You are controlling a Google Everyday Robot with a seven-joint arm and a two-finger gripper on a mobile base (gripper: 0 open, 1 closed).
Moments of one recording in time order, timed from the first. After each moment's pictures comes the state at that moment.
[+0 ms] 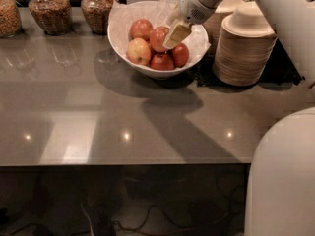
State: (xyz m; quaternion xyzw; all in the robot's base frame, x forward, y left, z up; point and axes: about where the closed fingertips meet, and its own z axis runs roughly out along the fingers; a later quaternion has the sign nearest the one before) arm 0.722 -0.057 0.944 -0.65 0.68 0.03 0.33
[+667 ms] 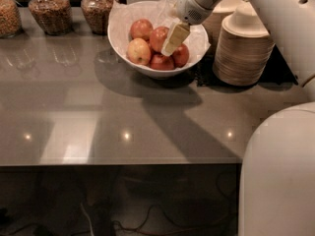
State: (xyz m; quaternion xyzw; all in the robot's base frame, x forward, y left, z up) arm 0.731 -0.053 0.937 -0.64 0.69 0.04 0.33
